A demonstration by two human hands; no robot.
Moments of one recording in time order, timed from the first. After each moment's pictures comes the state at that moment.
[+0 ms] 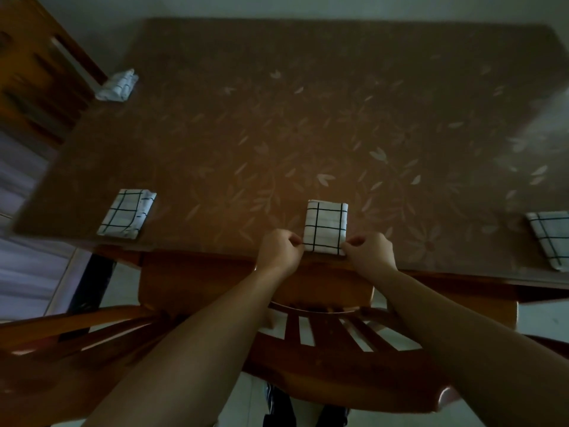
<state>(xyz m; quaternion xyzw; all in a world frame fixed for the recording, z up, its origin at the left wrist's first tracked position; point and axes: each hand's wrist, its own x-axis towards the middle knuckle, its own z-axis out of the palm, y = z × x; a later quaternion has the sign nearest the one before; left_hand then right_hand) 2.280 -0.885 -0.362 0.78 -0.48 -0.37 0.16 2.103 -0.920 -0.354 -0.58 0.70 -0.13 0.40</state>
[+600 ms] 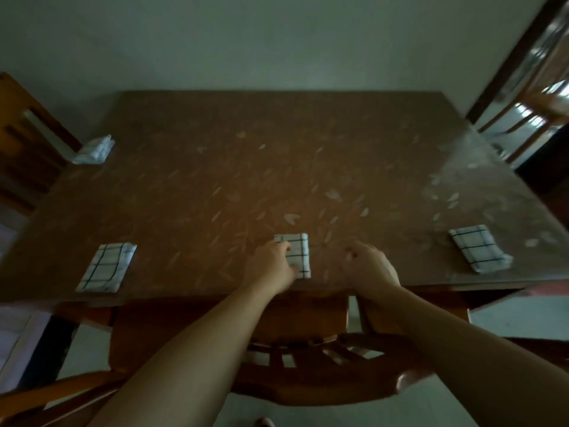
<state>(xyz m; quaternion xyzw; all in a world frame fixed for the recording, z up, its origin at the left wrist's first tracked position) 2.260 -0.892 -0.291 0.72 -0.63 -0.28 0.08 2.066 -0.900 -0.275 -0.64 0.72 -0.11 0.27</state>
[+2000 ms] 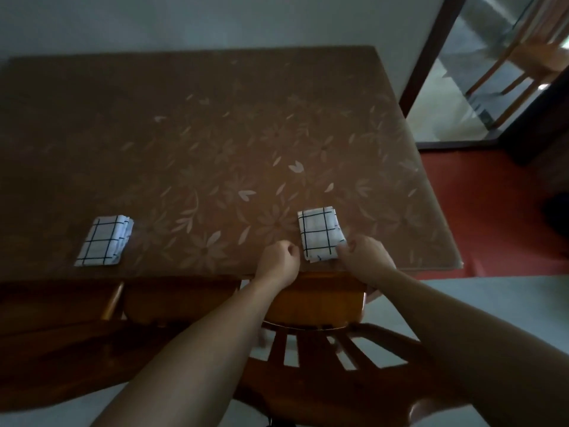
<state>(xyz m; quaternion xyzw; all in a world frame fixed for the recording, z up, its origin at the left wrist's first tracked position) 1.834 -0.961 -0.344 0.74 -0.51 -0.41 0.14 1.656 -0.989 -0.331 -0.60 0.71 -0.04 0.37</state>
